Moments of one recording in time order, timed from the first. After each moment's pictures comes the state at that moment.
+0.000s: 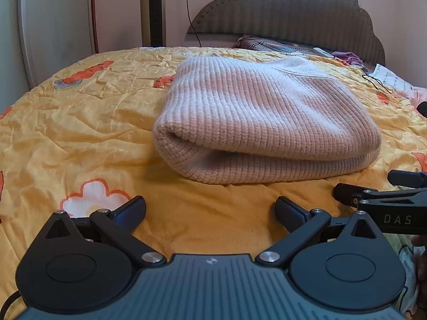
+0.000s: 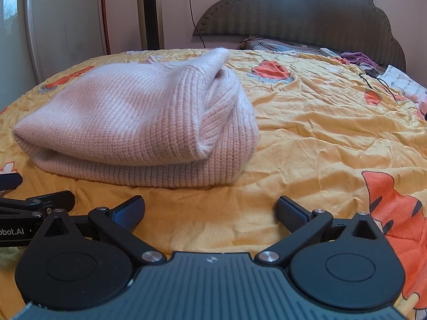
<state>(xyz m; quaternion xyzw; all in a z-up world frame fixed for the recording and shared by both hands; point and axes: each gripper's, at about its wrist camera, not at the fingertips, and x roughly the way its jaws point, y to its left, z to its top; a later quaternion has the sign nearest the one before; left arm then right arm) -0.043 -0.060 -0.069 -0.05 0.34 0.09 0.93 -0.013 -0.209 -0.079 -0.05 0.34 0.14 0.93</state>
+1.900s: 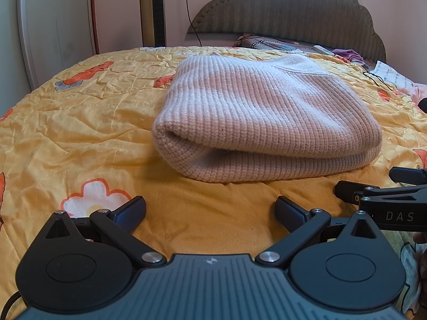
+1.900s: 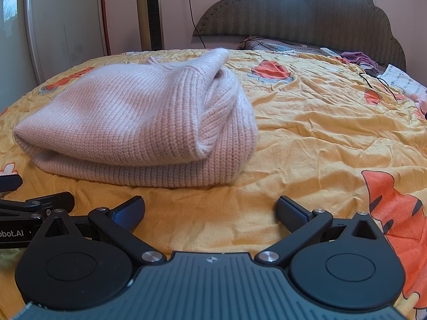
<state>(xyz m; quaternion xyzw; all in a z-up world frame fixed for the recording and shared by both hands) -0.042 -0.062 -0.069 -0.05 0.35 0.10 0.93 -0.014 -0.209 -0.079 -0.05 0.34 0.14 0.93</state>
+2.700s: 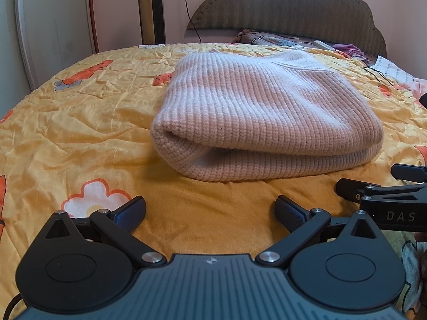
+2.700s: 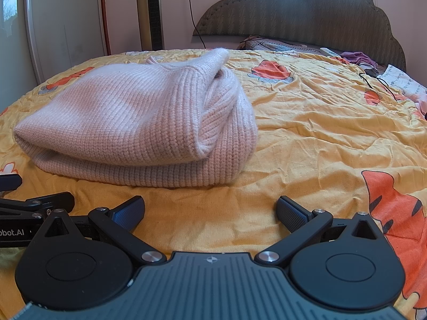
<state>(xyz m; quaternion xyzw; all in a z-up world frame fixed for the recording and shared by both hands) -0.039 -0.063 -0.068 -0.04 0.36 0.10 0.93 -0.013 -0.209 -0.079 -0.05 0.34 0.14 0.93</state>
